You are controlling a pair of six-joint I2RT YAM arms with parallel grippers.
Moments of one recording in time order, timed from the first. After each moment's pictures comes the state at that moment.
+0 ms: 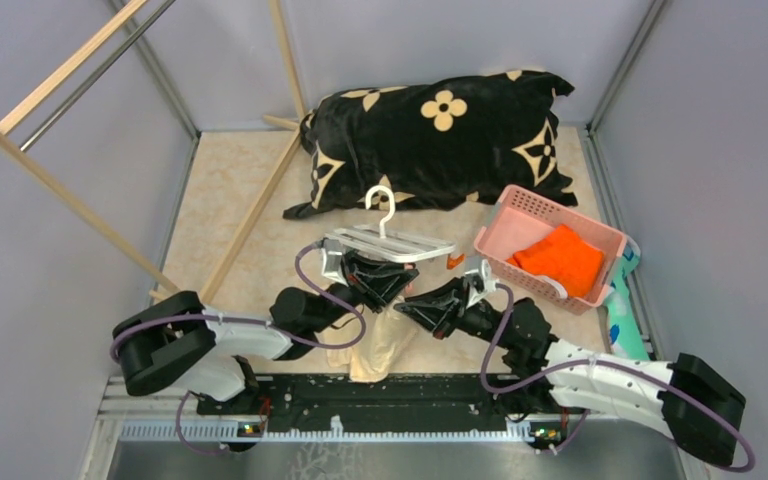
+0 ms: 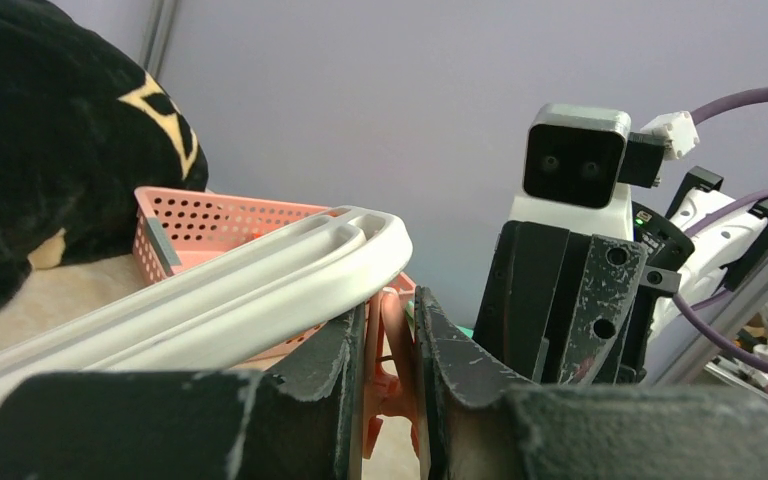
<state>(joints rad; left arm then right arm) -1.06 1.39 0.34 1.51 -0.01 -0.49 1.00 0.75 0.12 0.96 -0.23 0.40</state>
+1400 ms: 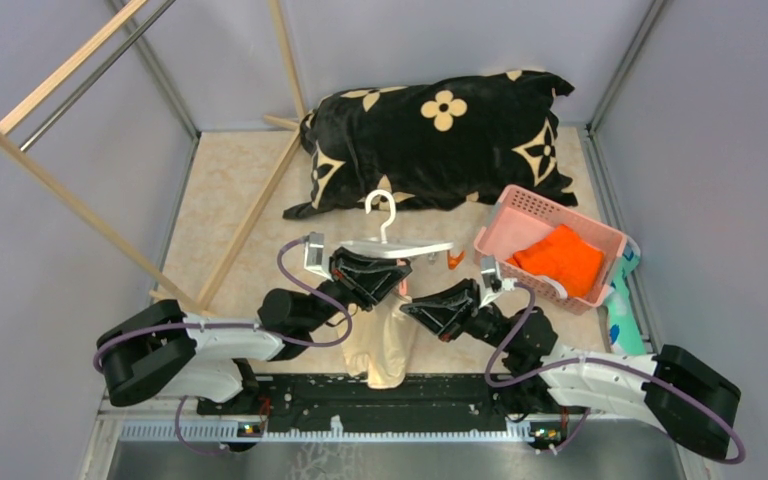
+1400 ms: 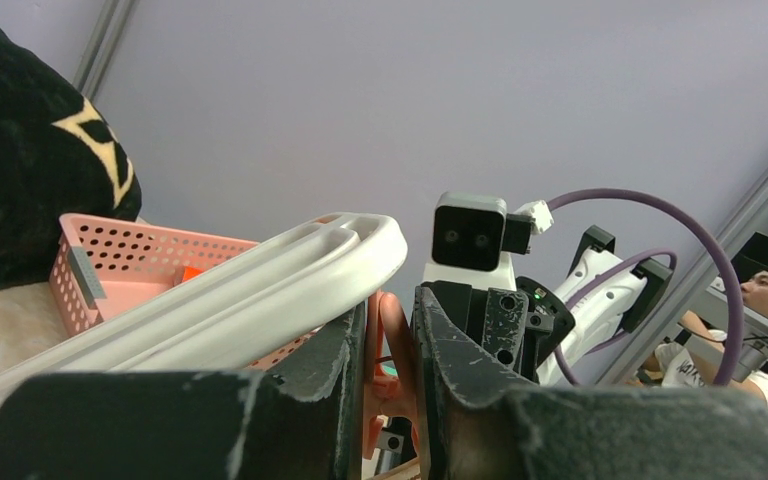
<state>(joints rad) -1.06 1.30 0.34 1.51 0.01 -0.66 0.99 0.84 0.03 1.28 -0.21 0.59</state>
